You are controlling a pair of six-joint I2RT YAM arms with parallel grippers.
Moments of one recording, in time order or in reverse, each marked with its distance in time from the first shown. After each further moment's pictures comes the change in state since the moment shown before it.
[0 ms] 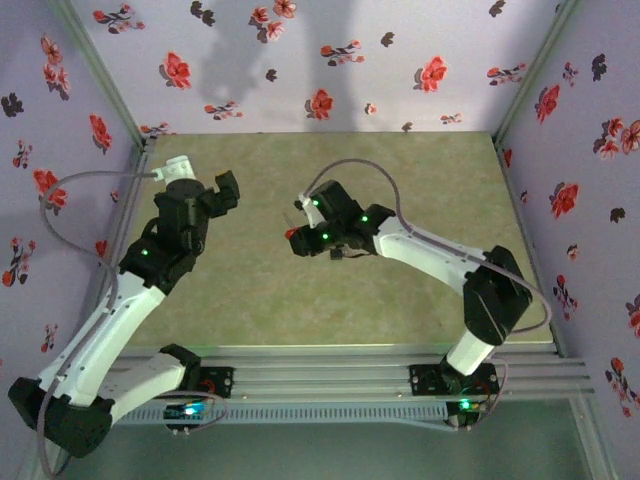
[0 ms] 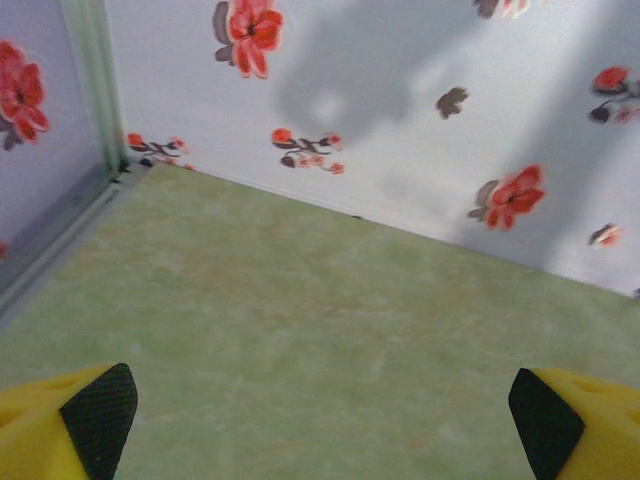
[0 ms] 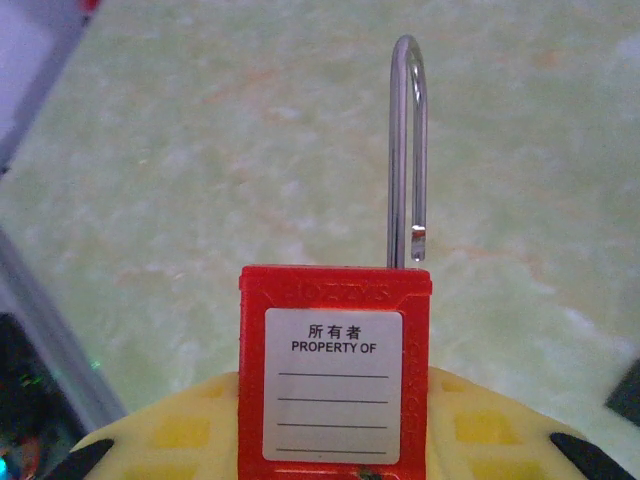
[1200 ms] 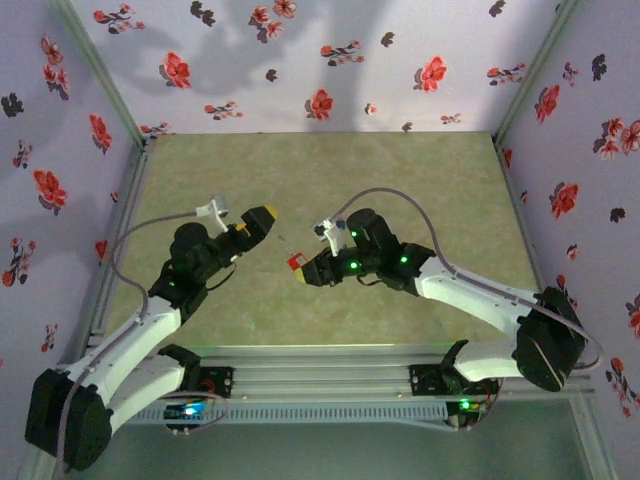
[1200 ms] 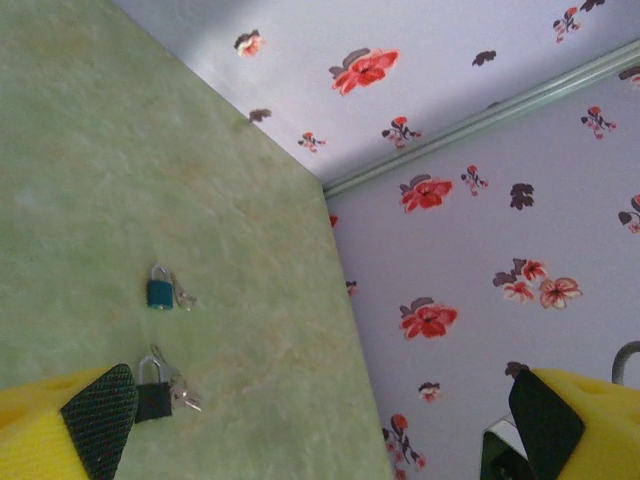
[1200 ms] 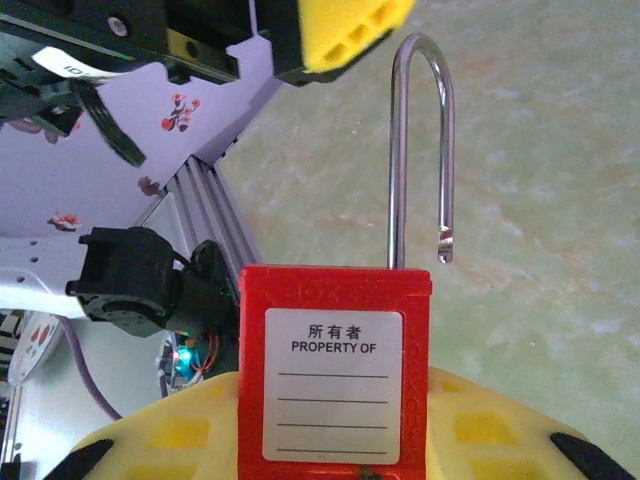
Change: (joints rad) left arm 0.035 -0.064 -0.563 0.723 0.828 -0.580; right arm 0.021 -0.326 -0.392 0.333 -0.281 0.053
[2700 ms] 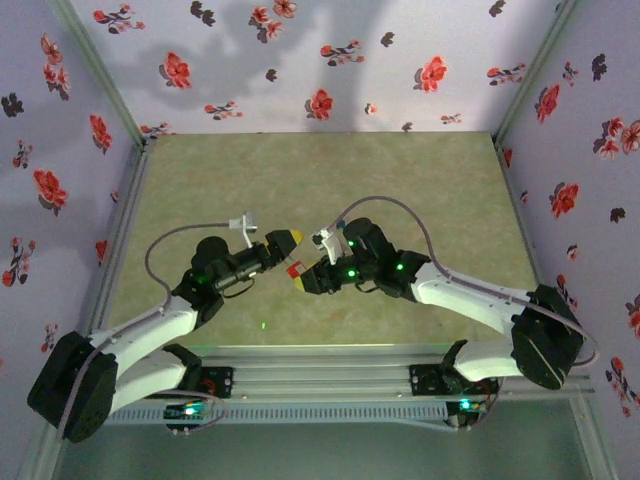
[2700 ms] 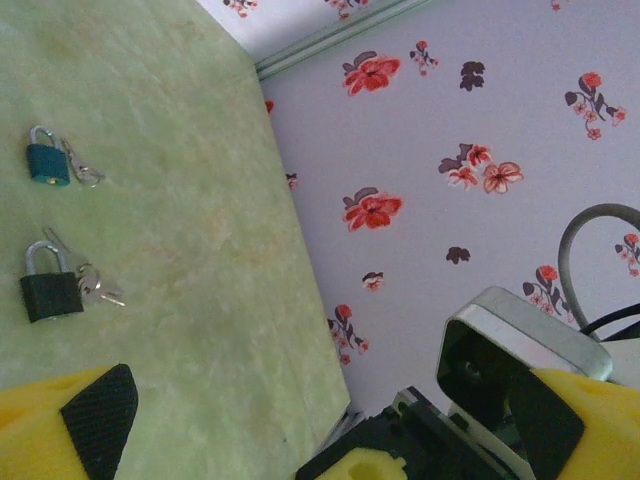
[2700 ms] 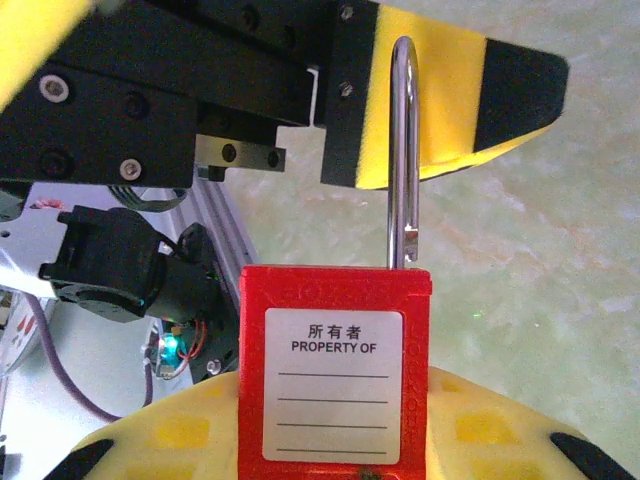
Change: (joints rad) left arm -0.140 0.138 -0.122 0.294 0.135 -0.067; right arm 0.029 0.013 -0.060 0.055 0.032 0.003
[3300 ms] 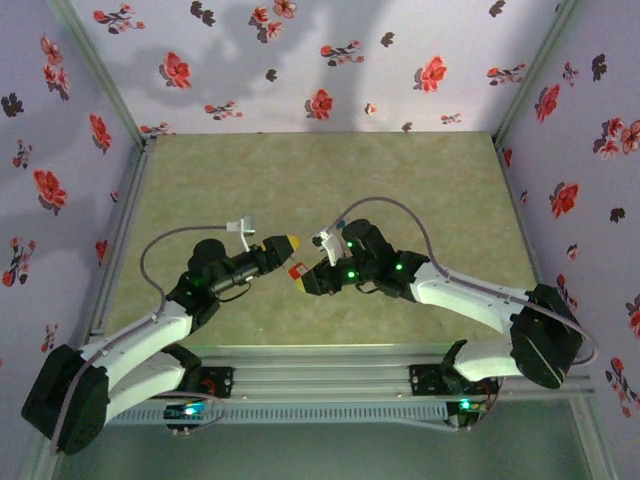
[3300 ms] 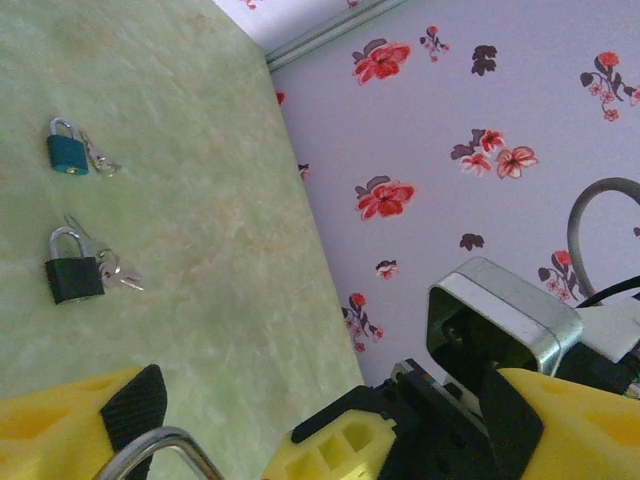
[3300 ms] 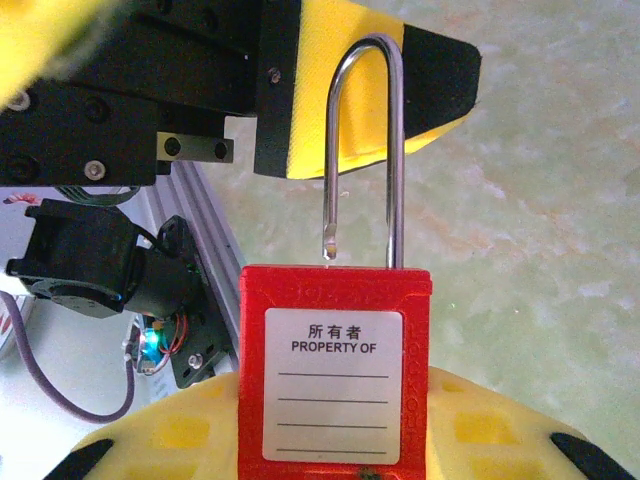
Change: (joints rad) left arm 0.000 -0.072 -0.003 -0.105 0.001 0.049; right arm 0.002 0.004 0.000 -0.026 0.024 -0.014
